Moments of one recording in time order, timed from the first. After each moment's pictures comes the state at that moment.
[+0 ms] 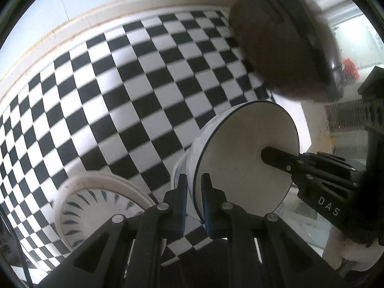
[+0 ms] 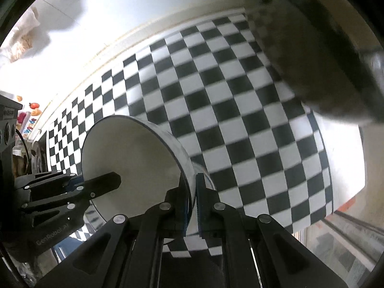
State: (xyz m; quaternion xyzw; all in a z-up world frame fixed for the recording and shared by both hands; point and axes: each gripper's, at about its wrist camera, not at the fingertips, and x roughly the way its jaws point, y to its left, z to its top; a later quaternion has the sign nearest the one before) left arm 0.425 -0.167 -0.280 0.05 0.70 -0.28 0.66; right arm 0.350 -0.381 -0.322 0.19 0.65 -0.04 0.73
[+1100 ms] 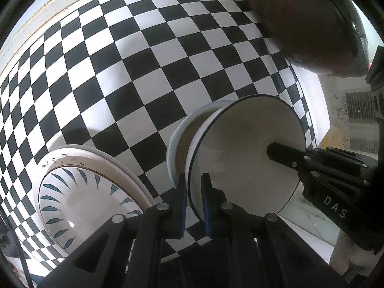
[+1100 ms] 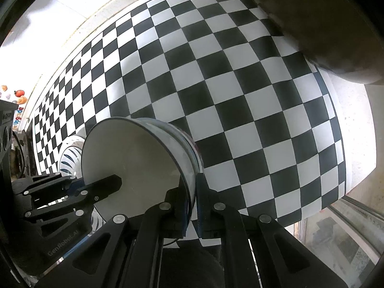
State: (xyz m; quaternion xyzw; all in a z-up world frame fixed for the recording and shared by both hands) left arm 0.404 -0.190 -0.344 0.08 0.73 -0.25 0.64; right arm 0.335 -0.380 -0.389 0.19 0.70 -0.04 0.69
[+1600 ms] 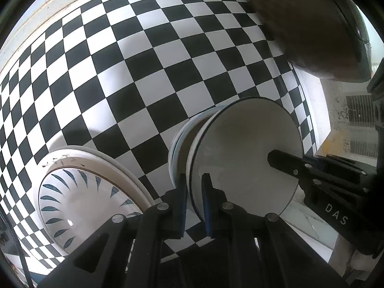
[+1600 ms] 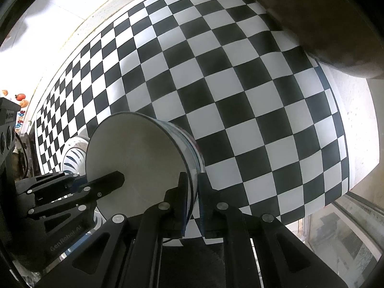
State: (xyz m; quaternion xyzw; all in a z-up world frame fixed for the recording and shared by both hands) left arm 0.408 -0.189 -0.347 0.07 0.73 -0.24 0.63; right arm 0.335 -0.381 -0.391 0.21 0.70 -0.03 0.69
